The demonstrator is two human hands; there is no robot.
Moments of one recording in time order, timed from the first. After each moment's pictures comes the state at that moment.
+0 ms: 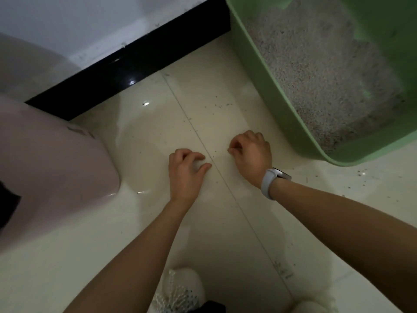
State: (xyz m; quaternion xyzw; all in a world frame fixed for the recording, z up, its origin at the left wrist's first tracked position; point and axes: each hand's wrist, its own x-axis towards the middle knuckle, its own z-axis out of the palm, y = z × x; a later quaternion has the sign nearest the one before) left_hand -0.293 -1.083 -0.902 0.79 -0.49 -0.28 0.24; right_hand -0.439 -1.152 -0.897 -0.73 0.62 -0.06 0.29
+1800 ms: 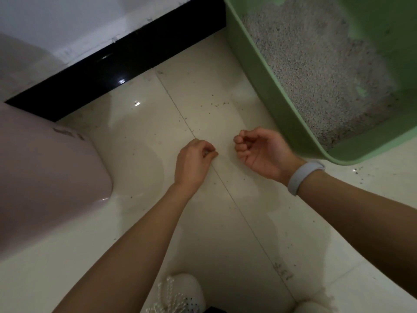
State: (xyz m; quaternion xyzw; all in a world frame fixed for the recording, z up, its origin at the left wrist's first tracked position) left_hand -0.301 -1.121 -0.896 0.74 -0.56 -0.31 0.23; right_hand -0.451 -1.173 -0.857 -0.04 0.46 -0.28 0.84
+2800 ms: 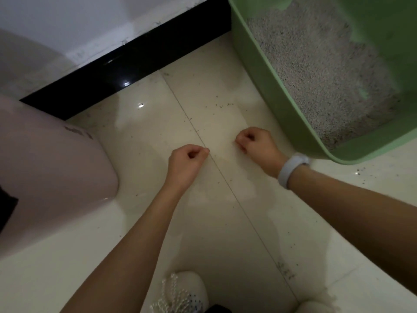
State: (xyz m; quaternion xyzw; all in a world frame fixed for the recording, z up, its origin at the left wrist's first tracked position) left_hand -0.283 -1.109 -0.876 0.76 -0.35 -0.46 0.29; right_hand -0.438 -1.172 -0.875 -0.50 0.64 -0.17 0.56
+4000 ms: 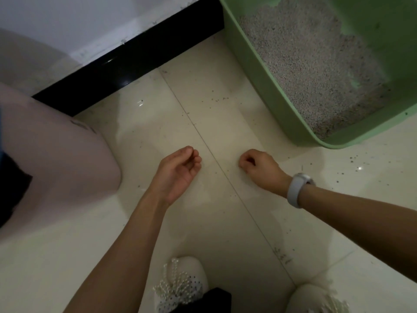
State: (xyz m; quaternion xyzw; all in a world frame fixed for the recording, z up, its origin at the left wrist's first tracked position) left_hand -0.271 -1.076 -0.853 0.48 0.01 -0.71 0.51; right_hand -0.471 -1.117 -0.877 -0.62 0.60 -0.06 0.50
